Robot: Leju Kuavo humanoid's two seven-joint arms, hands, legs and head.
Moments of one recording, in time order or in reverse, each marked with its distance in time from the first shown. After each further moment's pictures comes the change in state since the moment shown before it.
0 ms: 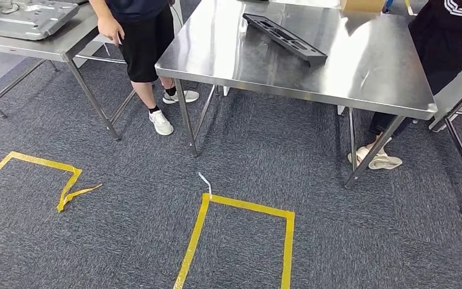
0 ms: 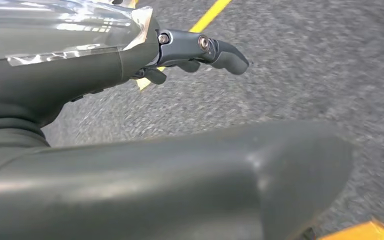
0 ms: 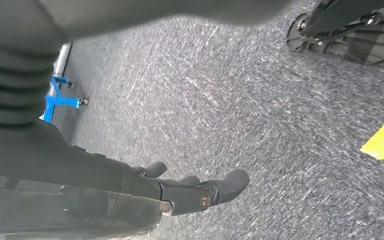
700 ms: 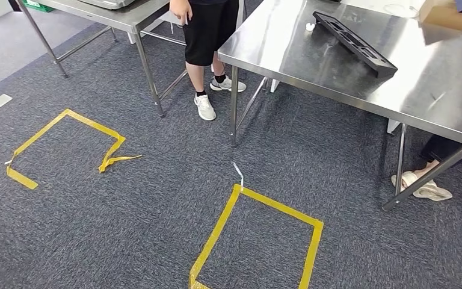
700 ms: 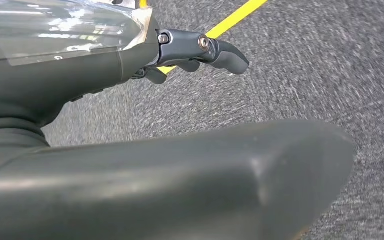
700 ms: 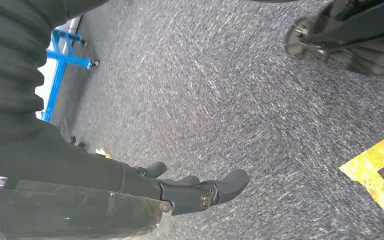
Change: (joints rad) left arm 0.003 -0.004 -0.008 0.000 -0.001 -0.007 -0.012; right arm 0.001 0.010 0.004 0.006 -0.004 -0.003 -0.002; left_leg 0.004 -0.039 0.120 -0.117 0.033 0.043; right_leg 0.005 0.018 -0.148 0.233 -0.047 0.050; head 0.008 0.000
